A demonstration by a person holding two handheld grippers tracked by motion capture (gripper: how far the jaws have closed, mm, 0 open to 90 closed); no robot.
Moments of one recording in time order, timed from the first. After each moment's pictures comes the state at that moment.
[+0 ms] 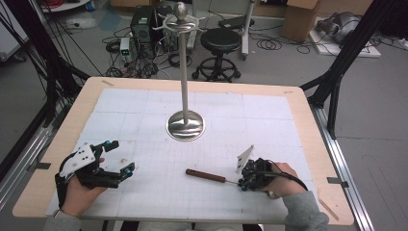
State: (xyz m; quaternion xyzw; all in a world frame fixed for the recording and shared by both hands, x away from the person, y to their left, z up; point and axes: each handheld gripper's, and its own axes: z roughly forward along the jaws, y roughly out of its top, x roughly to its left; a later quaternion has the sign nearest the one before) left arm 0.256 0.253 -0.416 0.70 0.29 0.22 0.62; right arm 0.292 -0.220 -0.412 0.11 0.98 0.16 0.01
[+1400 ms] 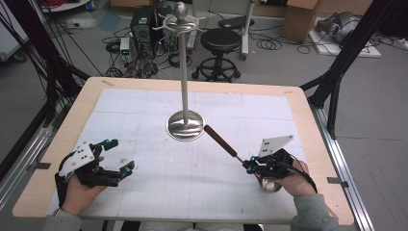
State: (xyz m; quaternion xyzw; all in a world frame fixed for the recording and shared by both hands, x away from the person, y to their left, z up) left arm 0.257 0.254 -0.414 0.69 0.29 0.22 0.62; right arm 0.286 -0.262 -0.368 0.19 0.91 0.37 0.09
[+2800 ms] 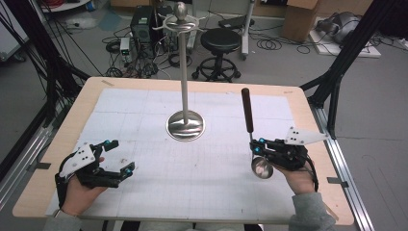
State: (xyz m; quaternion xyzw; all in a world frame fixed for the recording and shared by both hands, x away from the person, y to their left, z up) left arm 0.256 0.252 -0.414 0.70 0.29 0.22 0.62; right arm 0.286 -0.290 -0.349 0.24 0.78 0.56 0.15
